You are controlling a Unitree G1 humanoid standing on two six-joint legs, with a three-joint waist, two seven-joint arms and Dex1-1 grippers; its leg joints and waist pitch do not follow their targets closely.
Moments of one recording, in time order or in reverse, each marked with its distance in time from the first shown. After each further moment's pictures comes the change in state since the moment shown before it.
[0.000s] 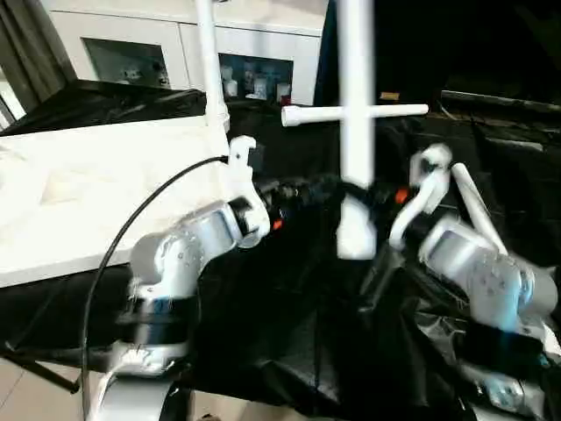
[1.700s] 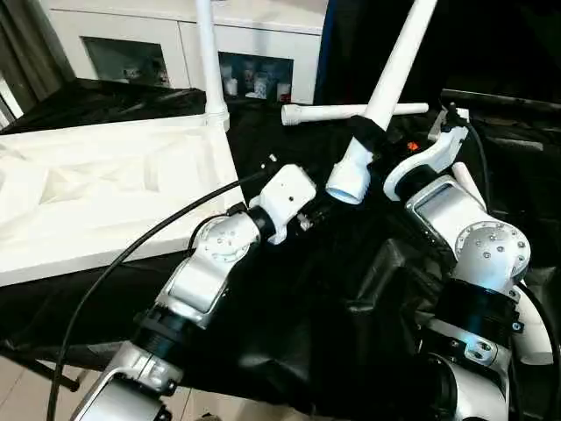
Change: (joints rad) left arm 0.028 0.093 -0.375 0.171 0.567 -0.879 0.015; right arm -0.153 0.120 -0.110 0.112 0.216 -0.059 -0.268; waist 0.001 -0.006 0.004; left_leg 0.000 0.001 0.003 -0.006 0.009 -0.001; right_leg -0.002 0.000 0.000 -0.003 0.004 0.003
